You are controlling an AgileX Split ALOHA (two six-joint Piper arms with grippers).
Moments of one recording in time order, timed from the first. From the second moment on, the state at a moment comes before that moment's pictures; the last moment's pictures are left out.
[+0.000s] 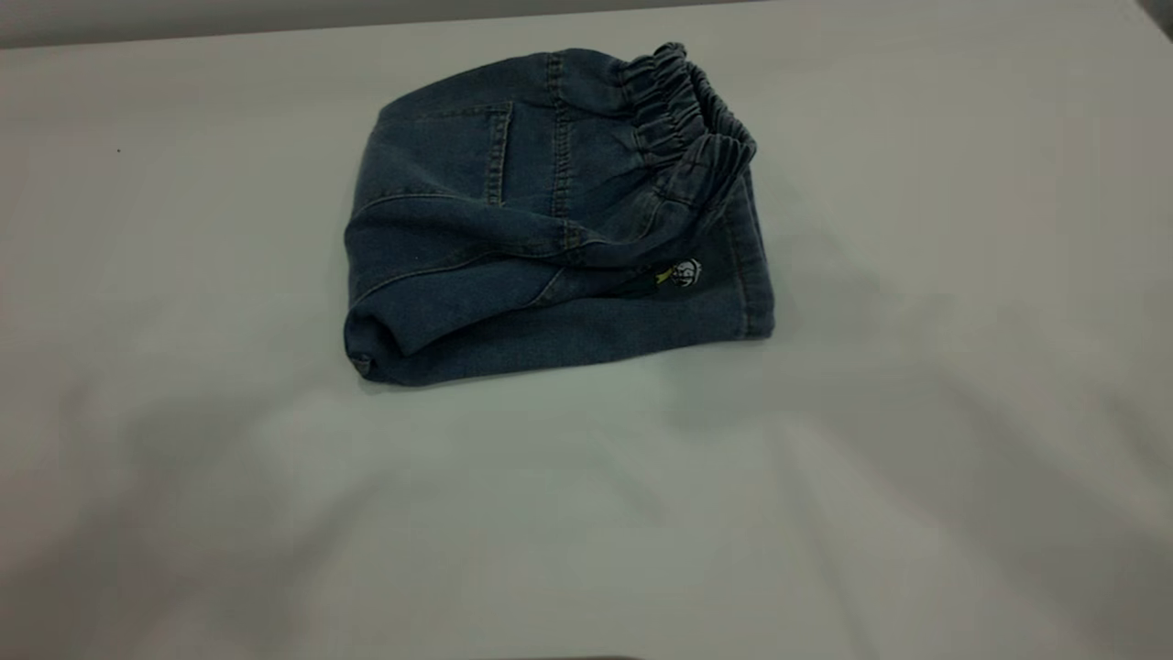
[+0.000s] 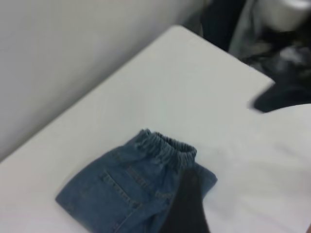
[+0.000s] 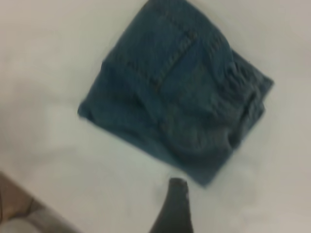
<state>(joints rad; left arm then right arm) -0.18 1.18 -1.68 -0.59 1.17 0.53 0.58 1.61 -1.77 0.06 1.25 0.00</state>
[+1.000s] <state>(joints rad) -0.18 0.53 -0.60 -0.20 1.17 0.08 0.58 0.52 -0.58 0.01 1.13 0.15</state>
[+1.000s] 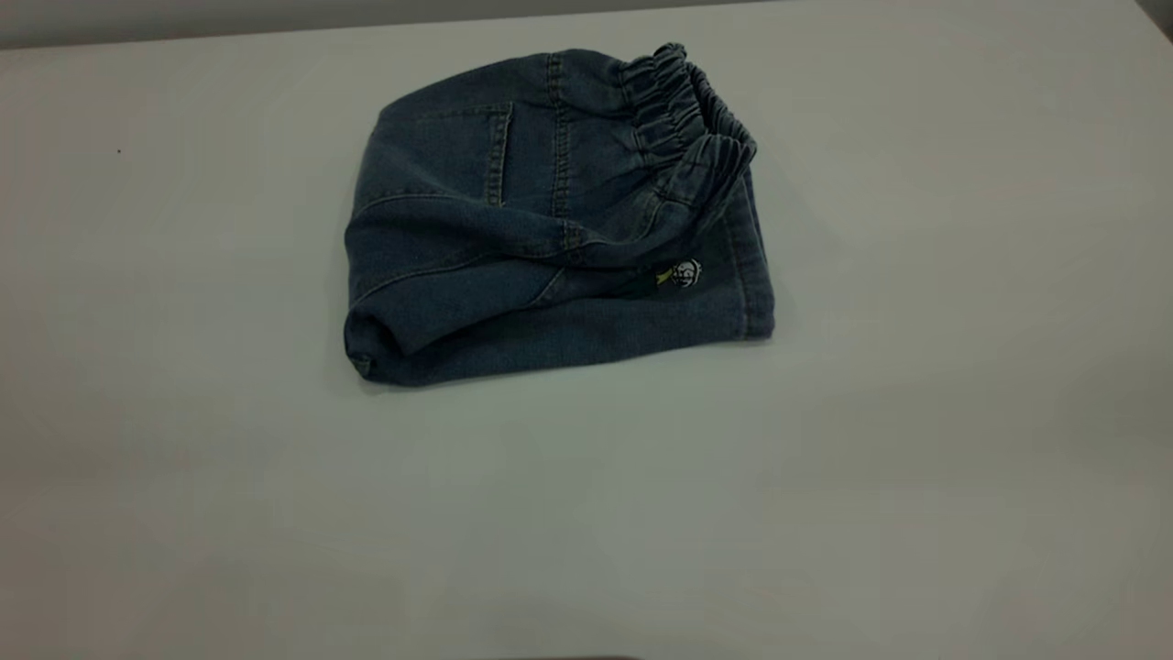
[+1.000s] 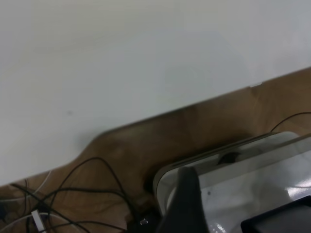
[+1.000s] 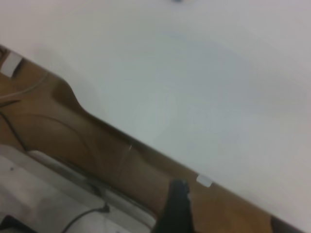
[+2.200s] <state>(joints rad) -0.18 0.28 -0.49 -0.10 1.12 0.10 0.54 0.40 -0.47 0.03 1.12 0.15</state>
